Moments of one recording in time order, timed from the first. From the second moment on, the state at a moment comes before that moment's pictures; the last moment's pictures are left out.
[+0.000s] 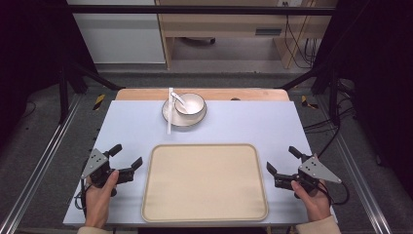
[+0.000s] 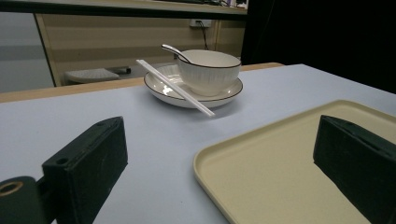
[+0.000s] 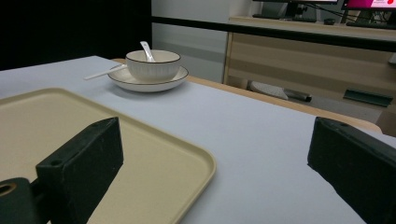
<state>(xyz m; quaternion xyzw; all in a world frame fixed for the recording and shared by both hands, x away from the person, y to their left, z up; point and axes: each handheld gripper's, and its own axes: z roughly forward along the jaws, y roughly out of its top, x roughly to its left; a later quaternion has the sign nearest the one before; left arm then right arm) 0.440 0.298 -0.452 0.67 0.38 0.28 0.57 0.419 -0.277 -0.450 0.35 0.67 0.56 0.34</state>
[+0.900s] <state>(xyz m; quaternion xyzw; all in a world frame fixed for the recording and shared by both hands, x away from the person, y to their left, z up) 0.455 0.262 -0.441 0.74 0.35 0.26 0.51 0.418 -0.268 -0.453 0.35 0.69 0.54 0.34</state>
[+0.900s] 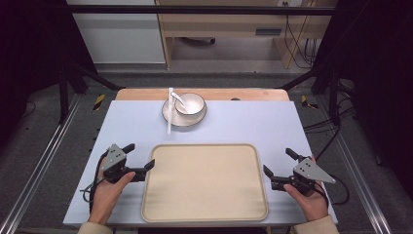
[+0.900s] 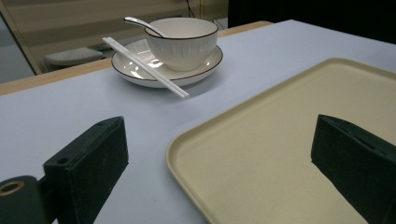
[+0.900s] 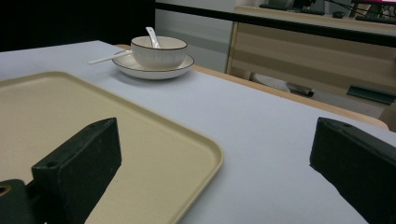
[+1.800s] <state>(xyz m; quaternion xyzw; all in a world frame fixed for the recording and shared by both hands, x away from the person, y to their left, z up) 0.571 0.206 -0.393 0.77 0.39 0.29 0.41 0.416 -0.263 -0.453 0.34 0.69 0.54 0.33</state>
